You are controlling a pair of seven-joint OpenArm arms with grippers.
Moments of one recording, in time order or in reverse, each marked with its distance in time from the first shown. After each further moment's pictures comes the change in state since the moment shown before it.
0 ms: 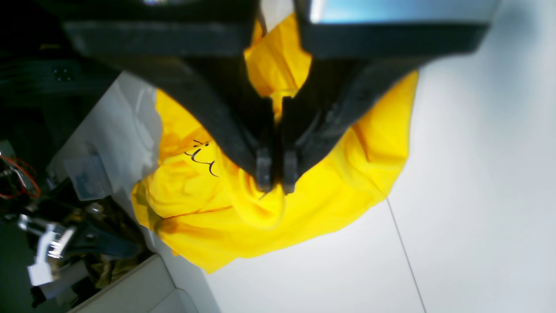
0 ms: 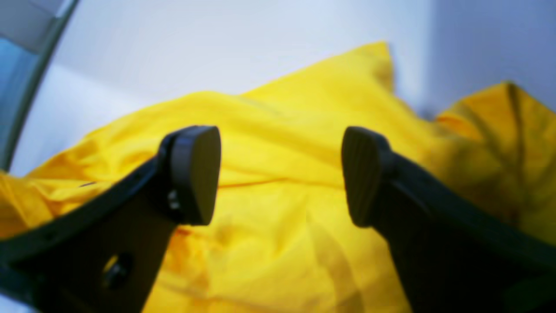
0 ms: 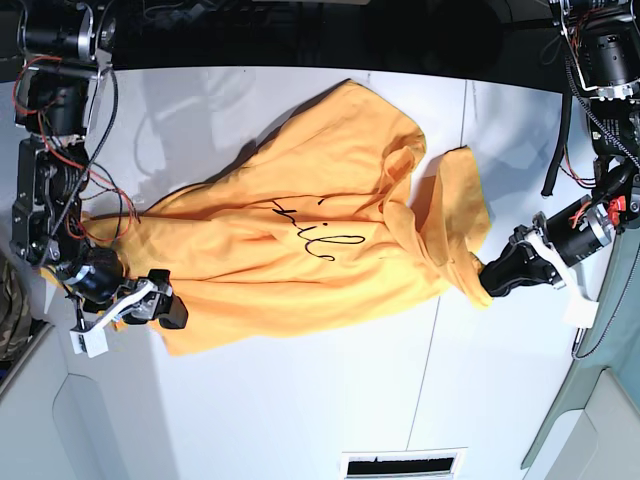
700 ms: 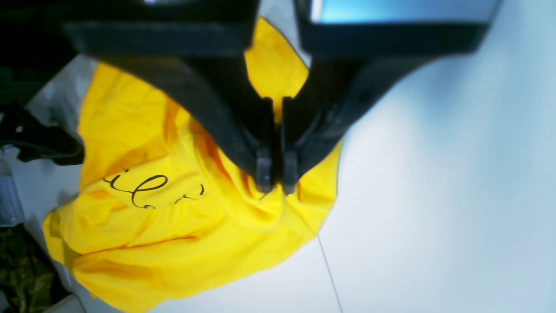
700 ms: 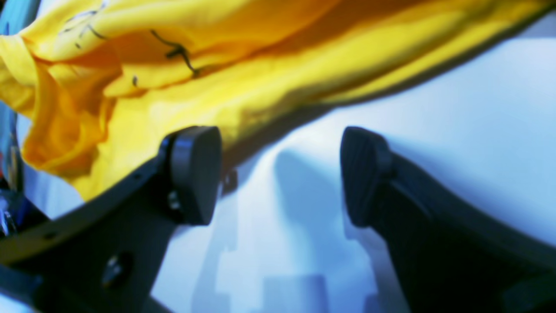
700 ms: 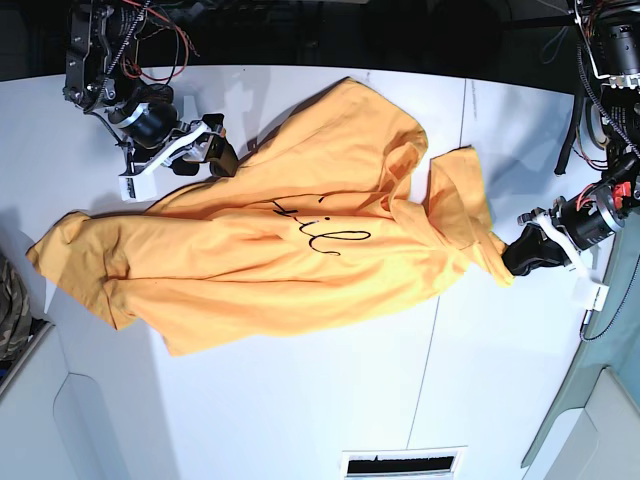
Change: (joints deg) left arm 2.9 -3.2 0.1 0.0 11.8 0.0 -7.1; right arm -27.4 -8.9 0.6 10.5 -1.8 -0.1 6.9
